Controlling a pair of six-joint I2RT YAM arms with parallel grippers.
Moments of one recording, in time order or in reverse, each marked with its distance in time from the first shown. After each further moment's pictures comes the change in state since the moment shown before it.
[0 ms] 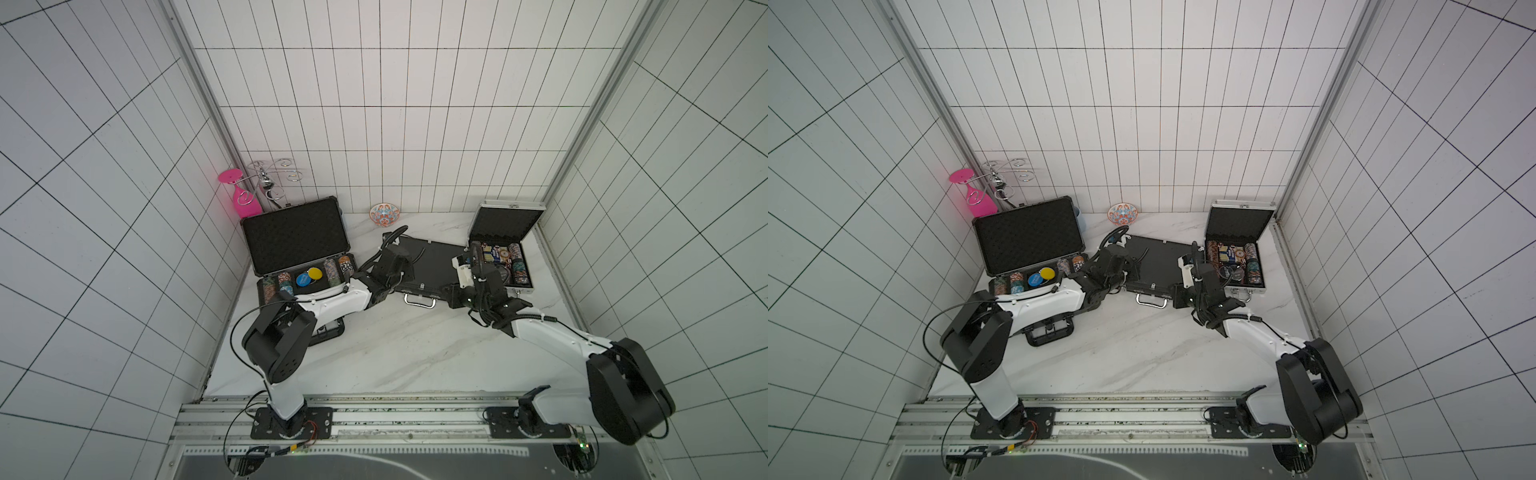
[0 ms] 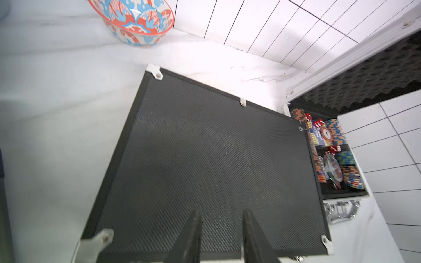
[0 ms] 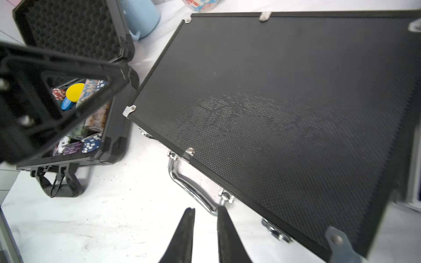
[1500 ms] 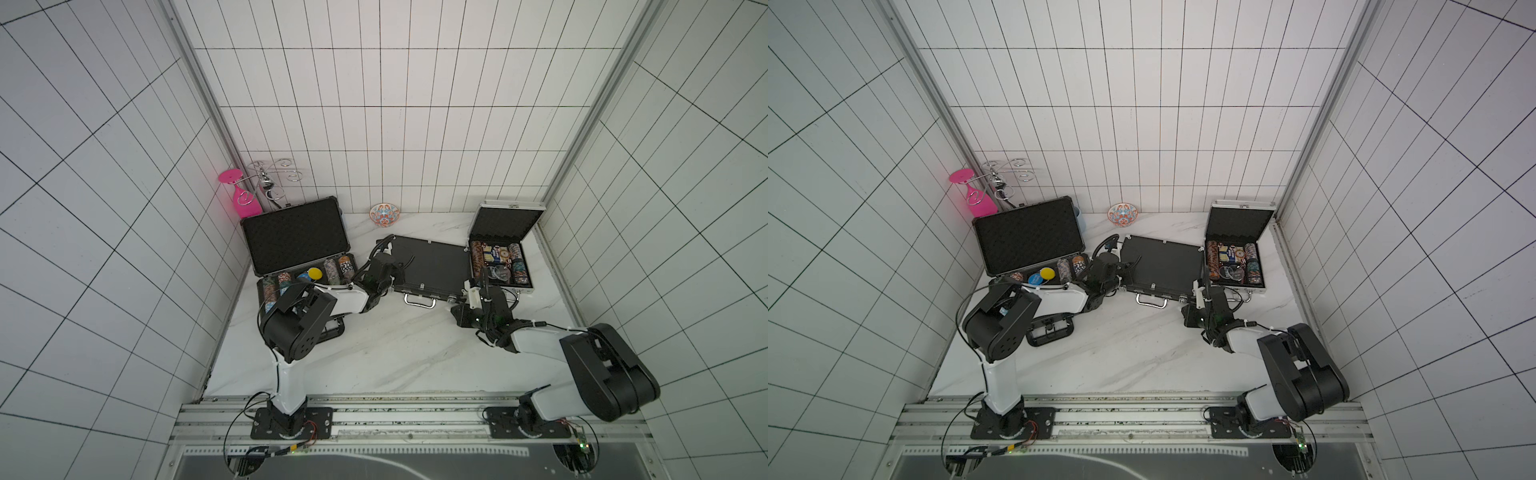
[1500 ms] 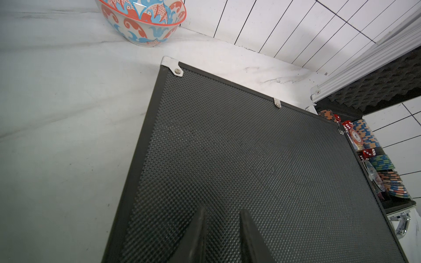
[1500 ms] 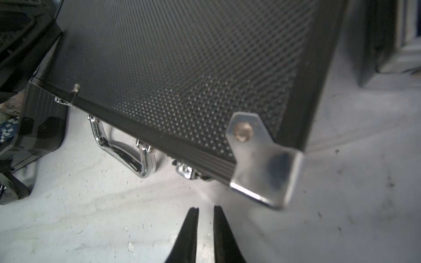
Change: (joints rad) left arm 0.086 0.126 -0.170 0.360 0.084 0.077; right arm -0.087 0.126 -0.251 0.296 -0.047 0.095
